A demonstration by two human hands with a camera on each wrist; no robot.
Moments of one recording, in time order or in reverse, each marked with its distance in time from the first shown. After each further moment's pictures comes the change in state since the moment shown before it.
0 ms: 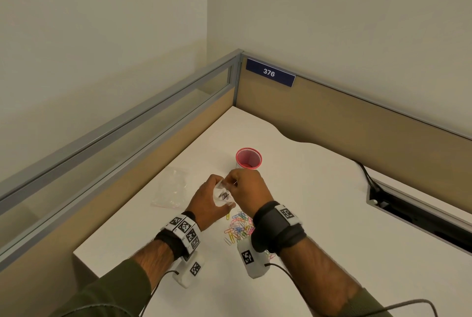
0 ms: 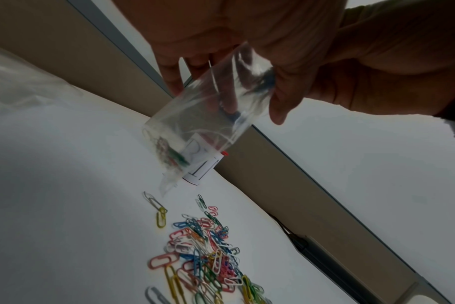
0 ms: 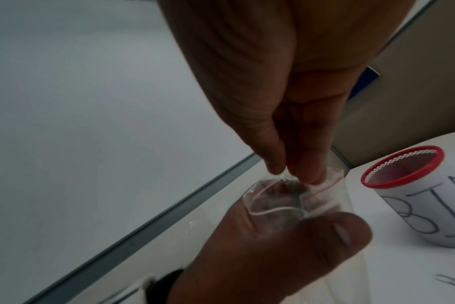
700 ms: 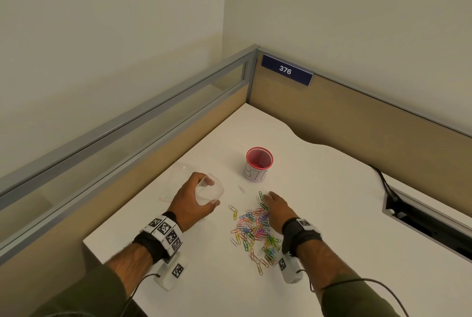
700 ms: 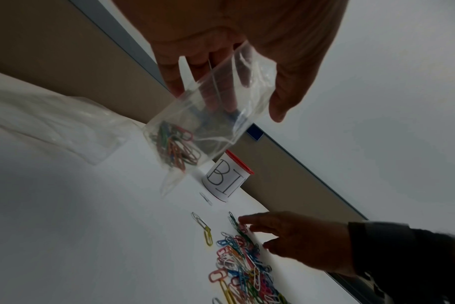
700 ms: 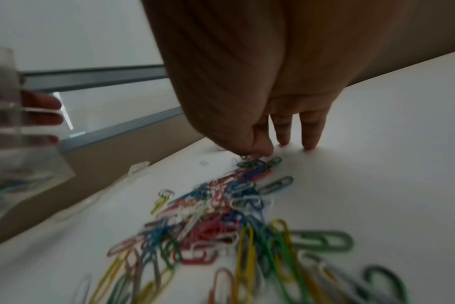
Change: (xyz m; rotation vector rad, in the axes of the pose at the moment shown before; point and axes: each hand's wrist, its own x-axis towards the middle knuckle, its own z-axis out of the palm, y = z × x) left_hand -0.019 -0.030 -0.044 -0.030 0.101 -0.030; right_hand 0.006 0.148 0.047 -0.344 -0.409 0.237
